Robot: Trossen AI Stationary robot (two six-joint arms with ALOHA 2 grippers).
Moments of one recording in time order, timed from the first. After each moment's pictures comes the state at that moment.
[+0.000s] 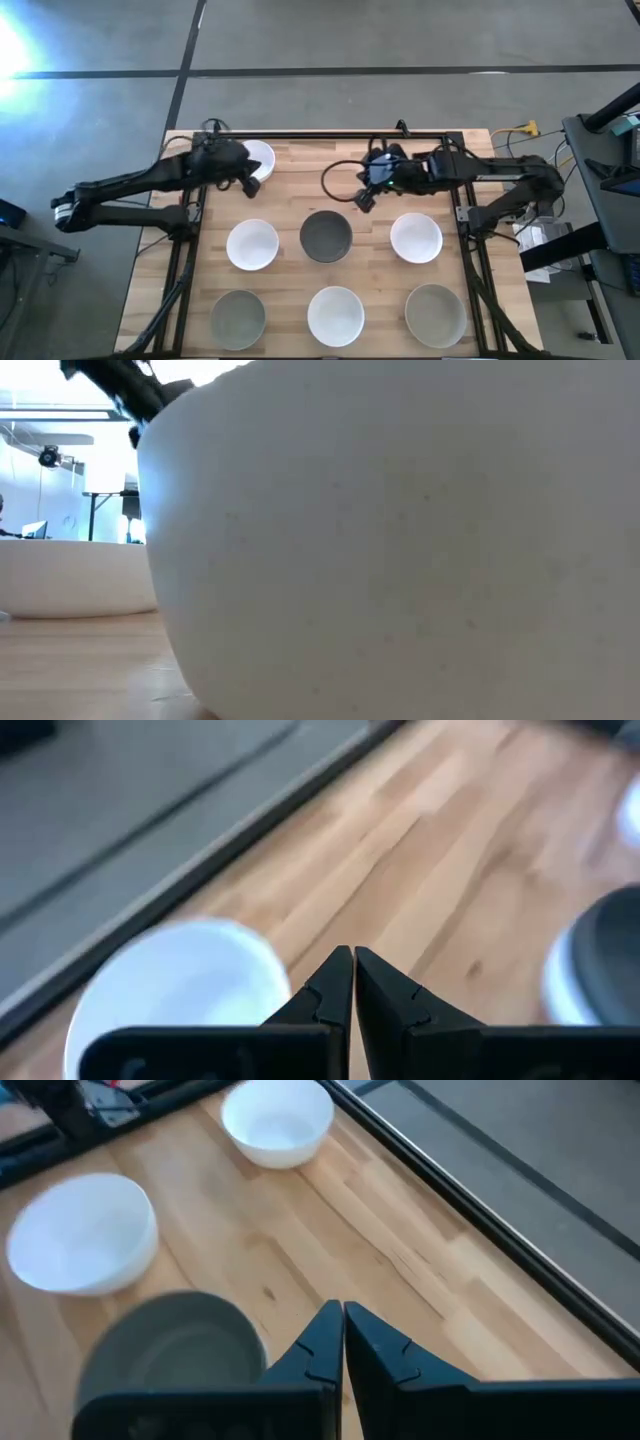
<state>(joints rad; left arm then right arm) 0.37 0.88 0.78 -0.53 -0.26 -0.21 0.02 1.43 1.45 -0.87 0.43 0.47</state>
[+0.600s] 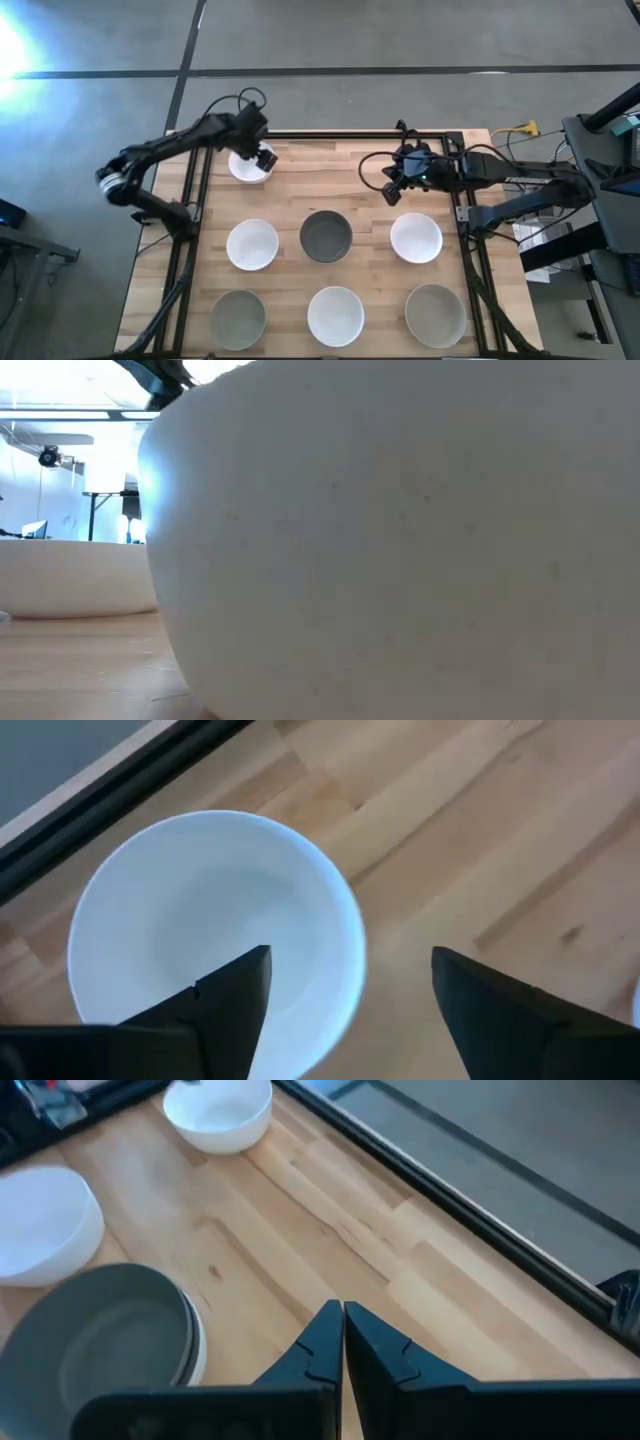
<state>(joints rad) 0.70 1.42 1.16 -0.89 -0.01 -0.22 -0.06 1.13 1.11 -0.76 0.42 0.46</state>
